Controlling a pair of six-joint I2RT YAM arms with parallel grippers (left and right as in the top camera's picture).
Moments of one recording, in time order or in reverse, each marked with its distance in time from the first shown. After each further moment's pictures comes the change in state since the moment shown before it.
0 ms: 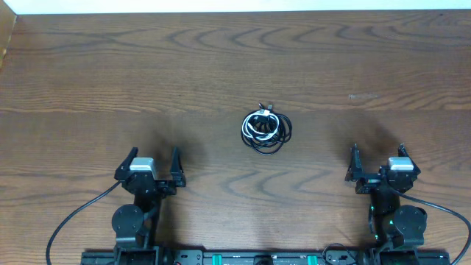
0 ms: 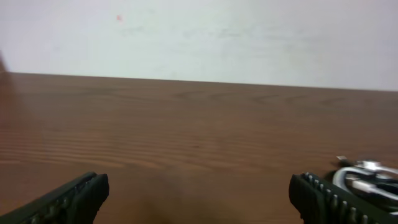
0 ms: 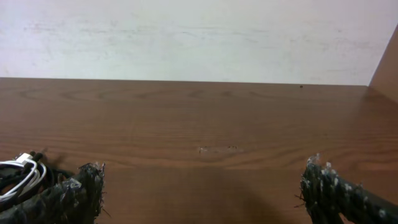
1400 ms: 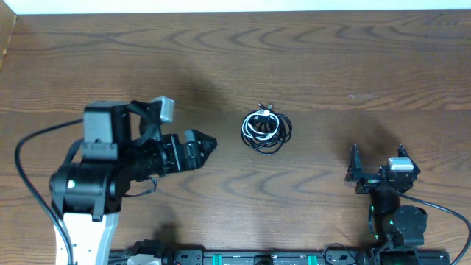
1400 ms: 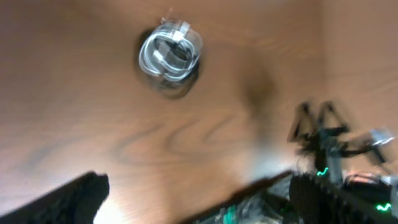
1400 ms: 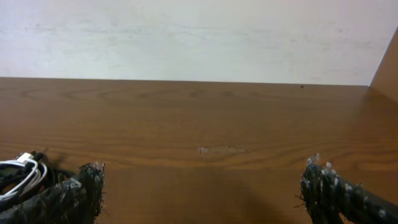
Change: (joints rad) left arm -0.105 1.032 1.238 -1.142 0.489 -0.232; right arm 0.000 0.000 0.000 -0.001 -0.004 0.000
